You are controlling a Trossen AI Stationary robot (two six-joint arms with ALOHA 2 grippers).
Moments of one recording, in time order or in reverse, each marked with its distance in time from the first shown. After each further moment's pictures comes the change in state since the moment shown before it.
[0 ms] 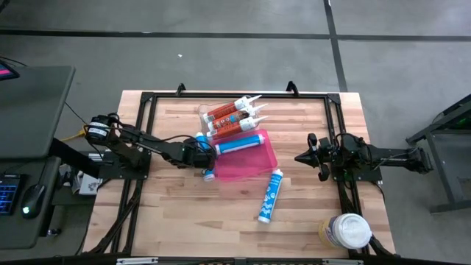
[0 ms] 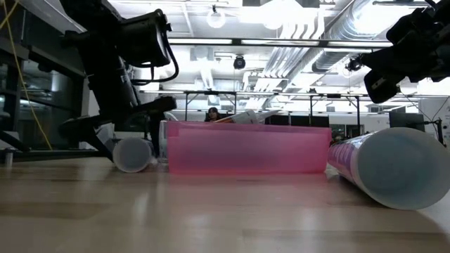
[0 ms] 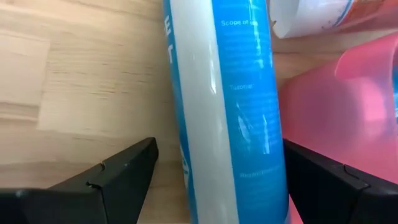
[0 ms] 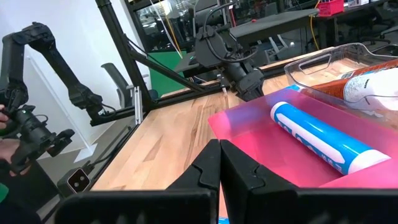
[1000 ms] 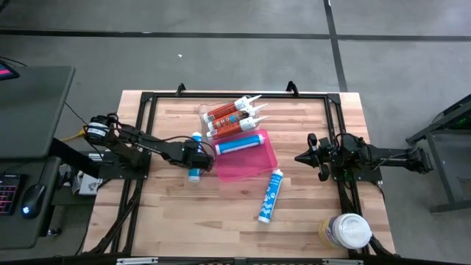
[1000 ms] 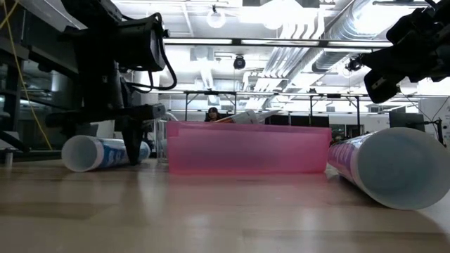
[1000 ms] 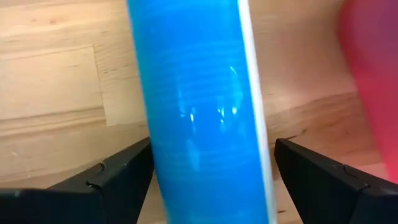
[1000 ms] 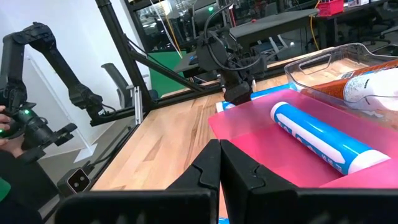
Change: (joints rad) left arm -0.019 0.000 -0.001 -0.156 0.169 0.266; right arm 0.000 0.000 0.000 0.000 0.000 0.000
